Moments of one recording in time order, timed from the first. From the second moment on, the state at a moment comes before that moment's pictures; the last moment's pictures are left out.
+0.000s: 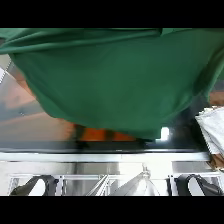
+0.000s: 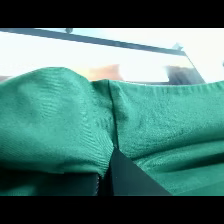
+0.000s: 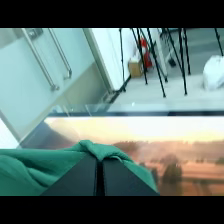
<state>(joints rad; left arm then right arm) 0.37 -0.86 1.36 -2.51 1.22 1.95 -0.43 -0.72 1.26 -0.38 1.04 1.03</state>
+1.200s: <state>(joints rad) 0.42 -1.44 1.08 -2.45 1.33 1.98 -0.36 -1.53 1.10 -0.73 1.19 1.02</state>
